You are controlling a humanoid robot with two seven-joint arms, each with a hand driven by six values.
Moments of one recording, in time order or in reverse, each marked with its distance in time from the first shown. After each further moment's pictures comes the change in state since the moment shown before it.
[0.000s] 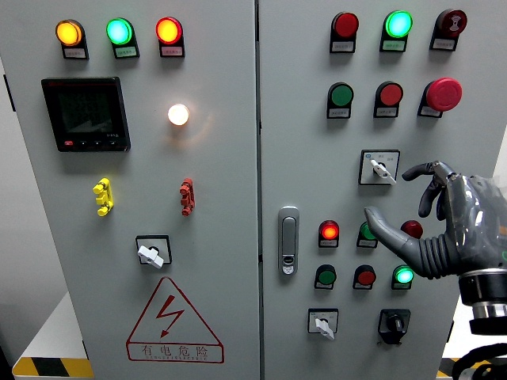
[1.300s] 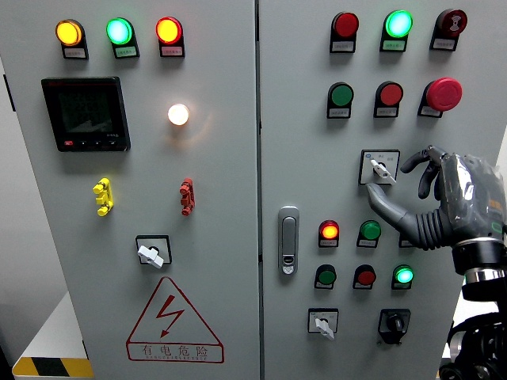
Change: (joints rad) left arm 0.000 0.000 0.000 0.000 0.000 0.000 0.000; right arm 0.126 -0.015 0.007 -0.182 0.049 -0.020 0.032
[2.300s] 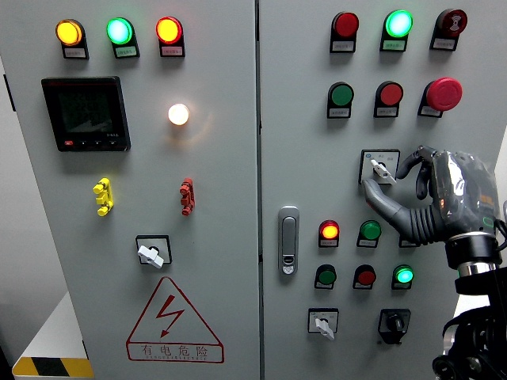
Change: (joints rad) left arm 0.000 0.000 0.000 0.000 0.000 0.000 -0.001; right arm 0.037 0.001 -0.018 -0.043 -0.008 0.002 -0.002
